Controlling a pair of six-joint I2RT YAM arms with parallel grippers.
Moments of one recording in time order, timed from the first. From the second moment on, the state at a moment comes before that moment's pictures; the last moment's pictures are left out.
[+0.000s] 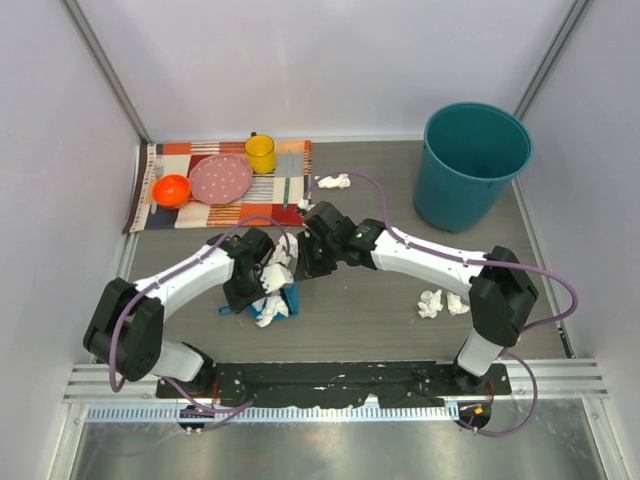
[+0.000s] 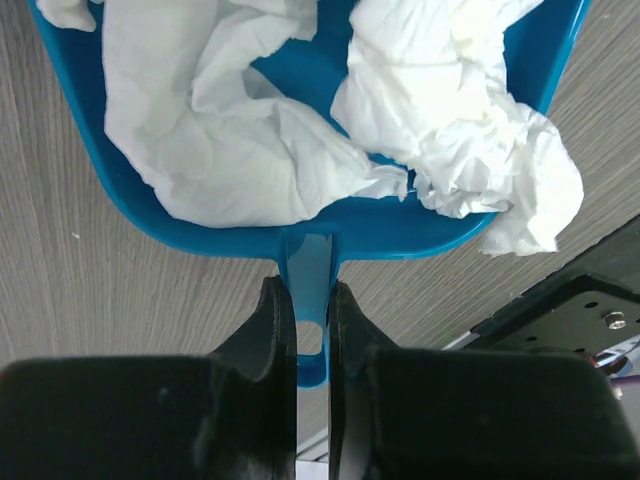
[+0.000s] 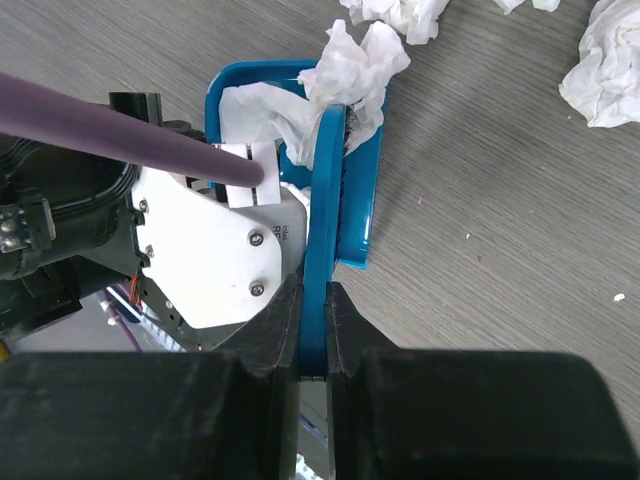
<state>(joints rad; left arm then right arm) -0.54 1.41 0.84 -0.97 0.01 0.62 0.93 1.68 1.30 -0.47 -0.17 0.65</state>
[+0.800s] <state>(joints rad) -0.54 1.20 0.80 -0.92 0.12 0.53 0.67 1.37 1.31 -0.67 -0.07 0.51</state>
